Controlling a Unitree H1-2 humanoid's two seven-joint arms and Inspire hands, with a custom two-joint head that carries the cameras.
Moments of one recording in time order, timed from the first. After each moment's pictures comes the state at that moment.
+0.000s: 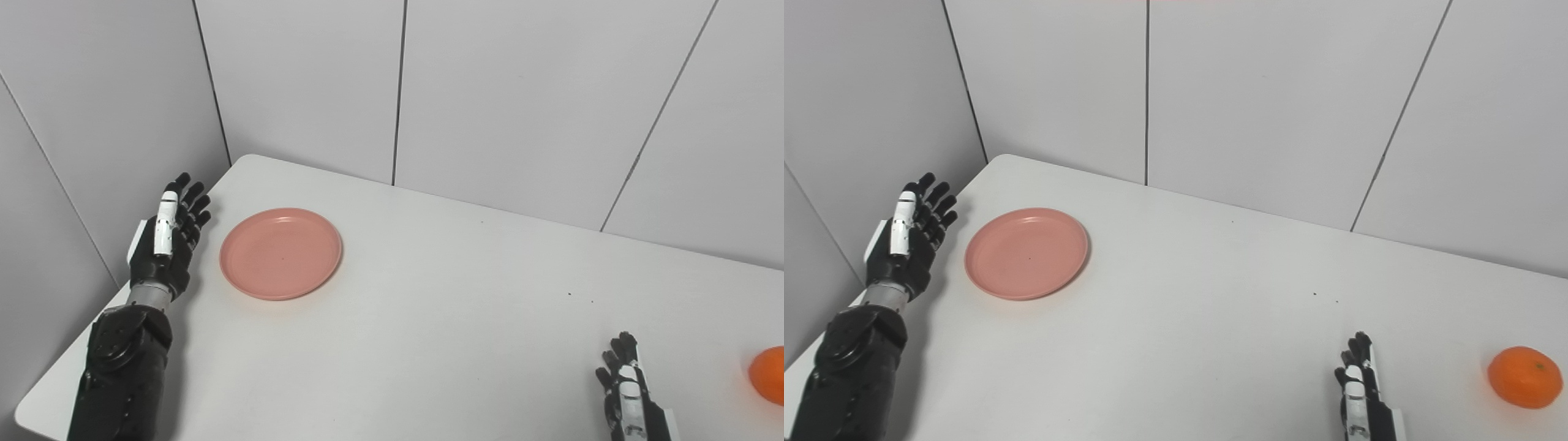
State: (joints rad) left arm -0.21 0.33 0.45 0.07 -0.41 0.17 -0.04; right arm 0.09 0.03 0.07 -0.19 0.03 0.01 0.03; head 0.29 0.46
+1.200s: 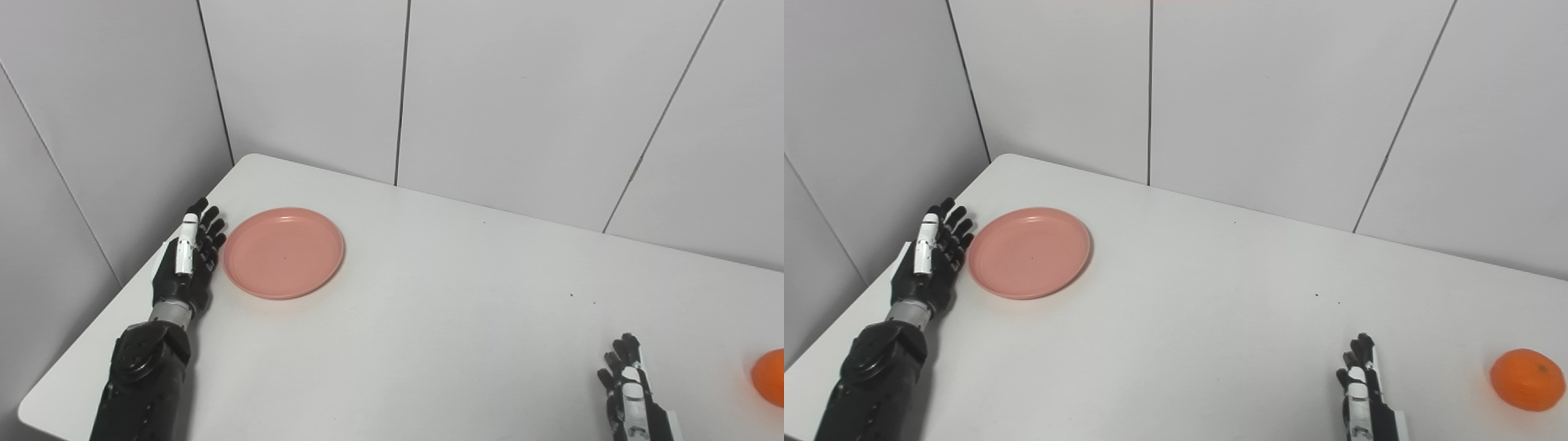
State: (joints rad) left arm -0.21 0.30 0.41 0.19 -0.41 0.11 -0.06; right arm 0.09 0.03 0.06 -0.19 0.04 0.02 0.03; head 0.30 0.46
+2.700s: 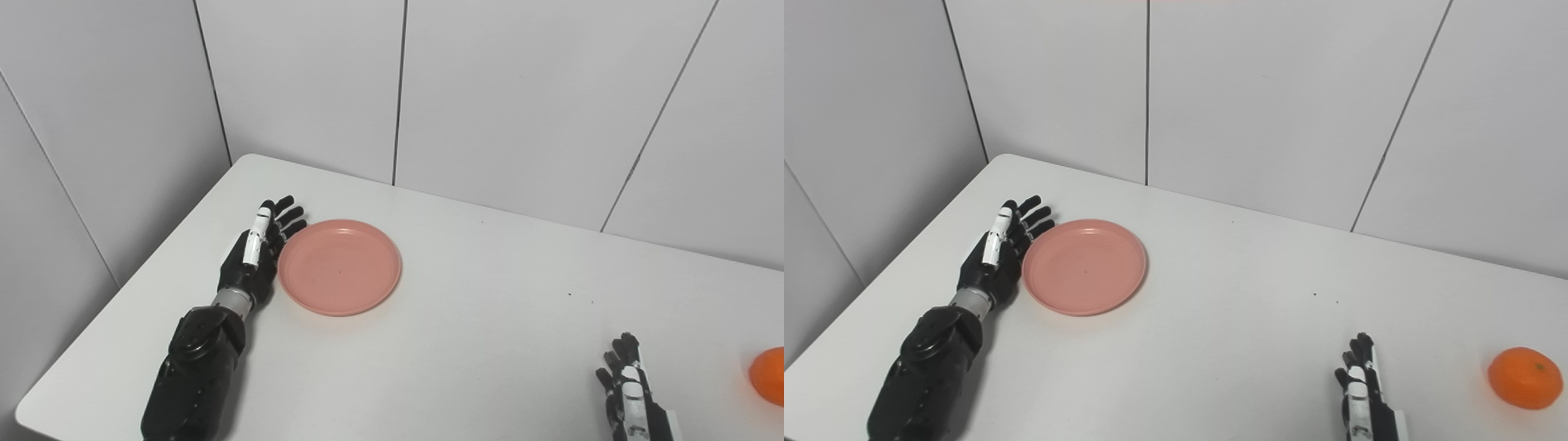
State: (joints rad) left arm -0.28 0.23 0.26 0.15 -0.39 0.23 -0.08; right arm 0.09 0.03 0.06 -0.18 0.04 0.02 0.03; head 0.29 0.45
